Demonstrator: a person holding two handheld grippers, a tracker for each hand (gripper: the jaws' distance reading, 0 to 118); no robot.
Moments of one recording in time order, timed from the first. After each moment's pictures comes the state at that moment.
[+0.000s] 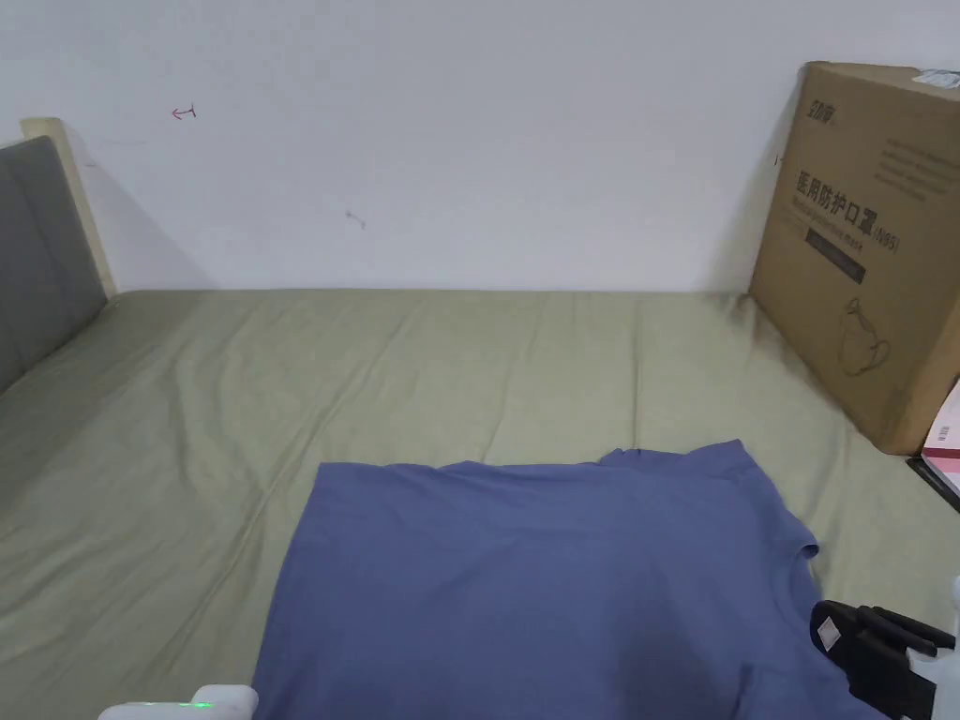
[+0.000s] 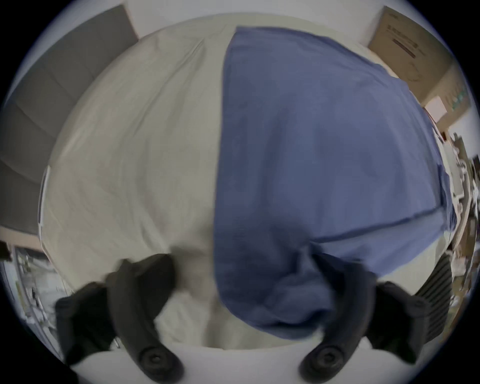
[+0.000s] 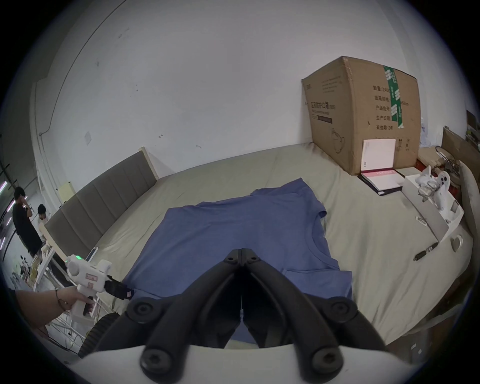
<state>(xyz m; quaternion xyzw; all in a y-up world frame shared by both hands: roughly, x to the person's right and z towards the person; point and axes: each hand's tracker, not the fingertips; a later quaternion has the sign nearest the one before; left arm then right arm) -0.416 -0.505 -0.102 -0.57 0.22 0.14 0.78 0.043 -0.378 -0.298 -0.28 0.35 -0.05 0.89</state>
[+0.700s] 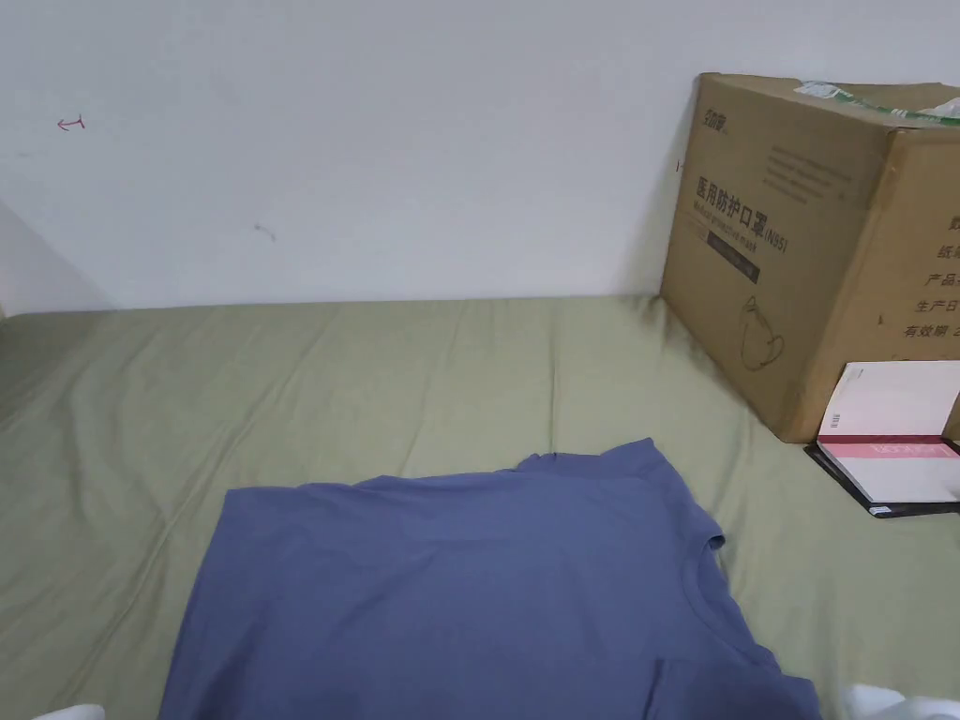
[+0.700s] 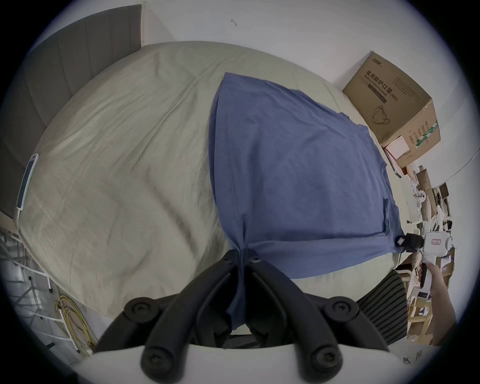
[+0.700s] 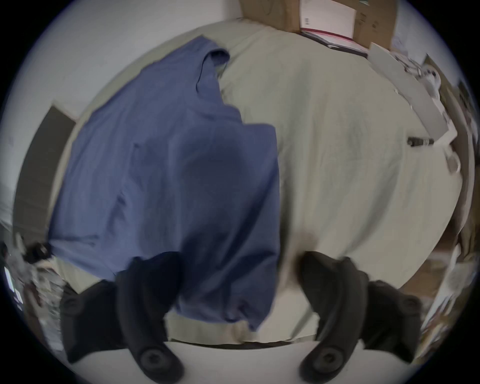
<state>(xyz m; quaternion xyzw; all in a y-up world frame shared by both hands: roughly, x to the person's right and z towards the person) -0.435 -0.467 -0.074 -0.48 0.18 0.25 0.82 0.096 -0.518 -0.386 -0.60 0.18 0.06 0.78</state>
